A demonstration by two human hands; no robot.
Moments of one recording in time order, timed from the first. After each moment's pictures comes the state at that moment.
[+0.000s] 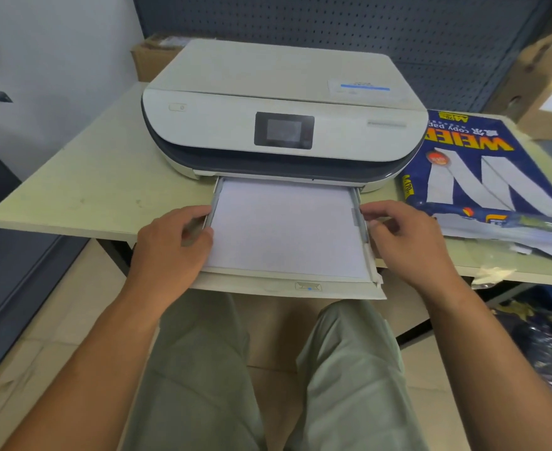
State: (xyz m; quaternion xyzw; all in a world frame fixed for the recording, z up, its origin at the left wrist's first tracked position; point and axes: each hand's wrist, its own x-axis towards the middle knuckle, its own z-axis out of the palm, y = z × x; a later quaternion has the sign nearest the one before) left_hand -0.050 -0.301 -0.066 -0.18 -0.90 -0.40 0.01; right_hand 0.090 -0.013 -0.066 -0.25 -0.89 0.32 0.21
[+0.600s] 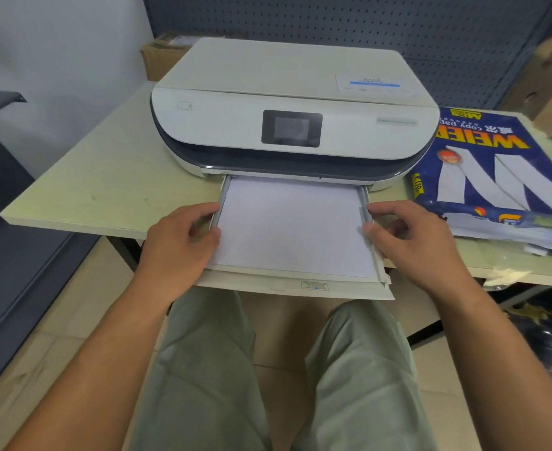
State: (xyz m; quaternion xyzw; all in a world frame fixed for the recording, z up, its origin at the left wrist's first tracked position) left_hand -0.053 -0.299 -0.065 -0.18 -0.89 -0.41 -0.01; right_hand 0.092 -0.008 -0.074 -0.22 -0.89 0.32 0.22
